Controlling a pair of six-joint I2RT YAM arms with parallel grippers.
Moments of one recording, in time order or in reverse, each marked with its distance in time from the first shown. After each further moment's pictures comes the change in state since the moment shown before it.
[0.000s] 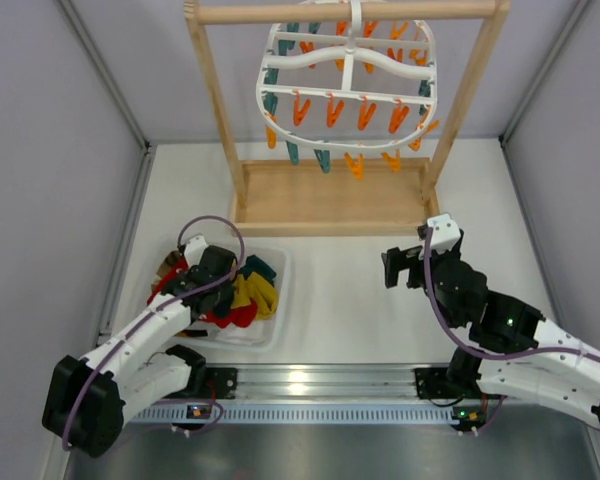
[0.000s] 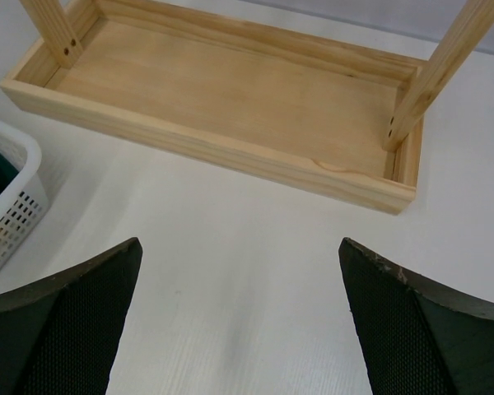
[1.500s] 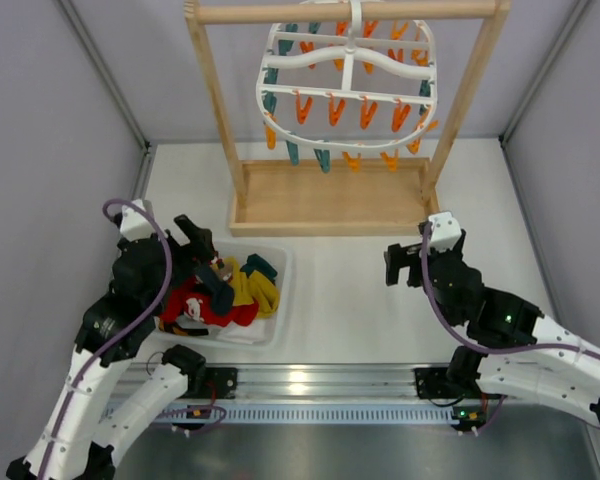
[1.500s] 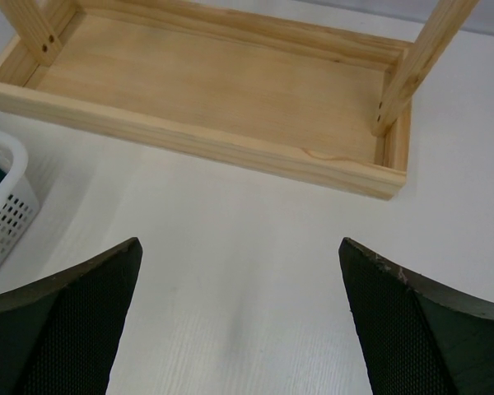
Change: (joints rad) left arm 0.002 -0.440 0.404 -0.224 -0.035 0.180; right arm 0.000 0.023 0.002 -0.029 0.011 0.043
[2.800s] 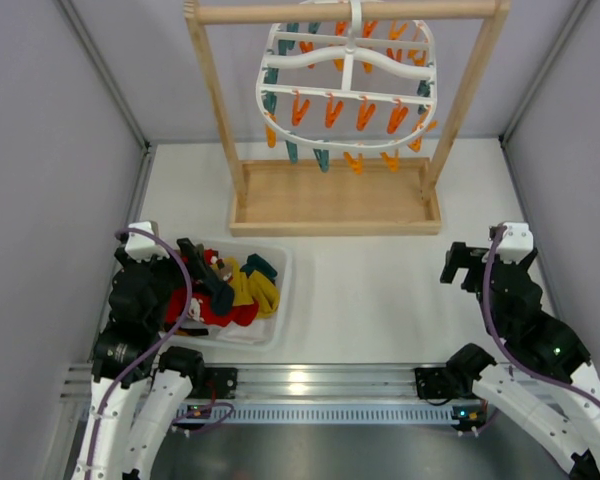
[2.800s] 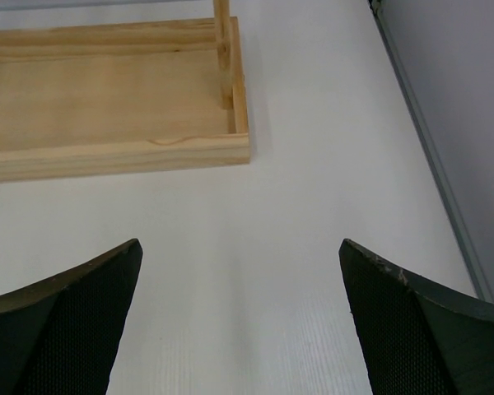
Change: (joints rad) left arm 0.241 -0.150 -0.182 0.195 0.247 0.424; right arm -0.412 -0.262 0.039 -0.286 -0.042 -0.011
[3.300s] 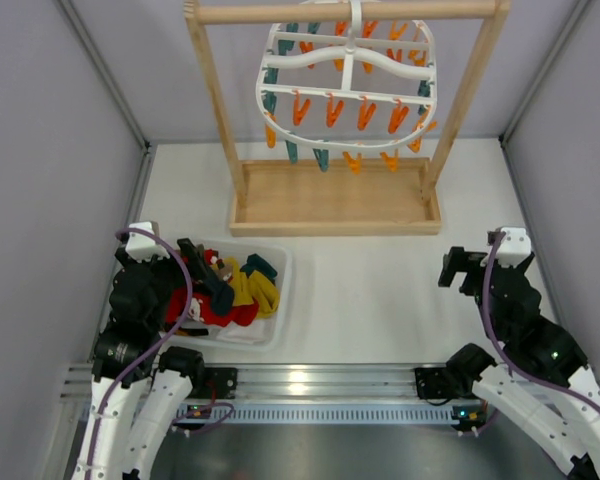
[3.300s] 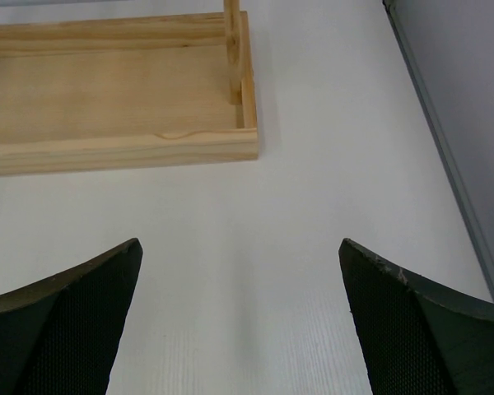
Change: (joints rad) left arm 0.000 0.000 -0.006 0.000 0.000 0.000; right arm 0.000 -0.034 -0.048 0.017 -0.023 0.000
